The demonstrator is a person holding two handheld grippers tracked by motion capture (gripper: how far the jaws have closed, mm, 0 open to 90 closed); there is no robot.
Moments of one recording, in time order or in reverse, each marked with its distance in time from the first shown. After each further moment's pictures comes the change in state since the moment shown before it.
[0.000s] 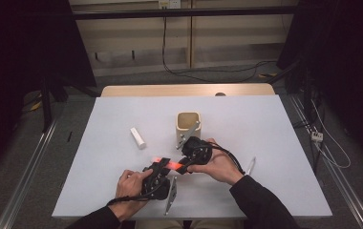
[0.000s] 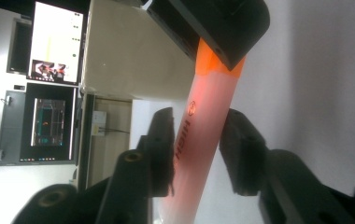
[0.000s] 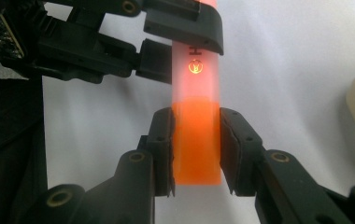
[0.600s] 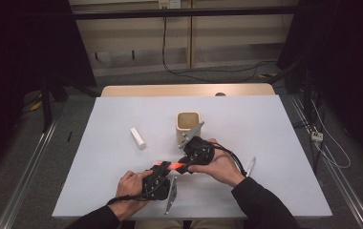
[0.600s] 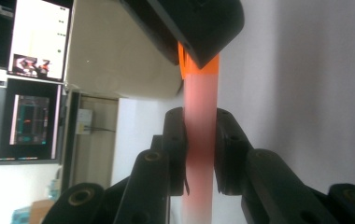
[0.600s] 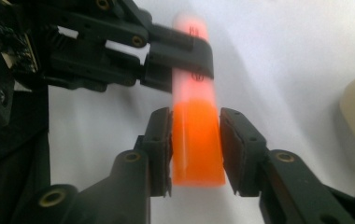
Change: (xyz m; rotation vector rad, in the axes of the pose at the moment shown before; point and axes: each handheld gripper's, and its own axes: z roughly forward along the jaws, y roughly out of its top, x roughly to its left) left arm 0.001 0.000 0.000 -0.003 -0.073 -0.049; right arm 0.002 -0.004 -0.006 -0.075 -0.010 0.003
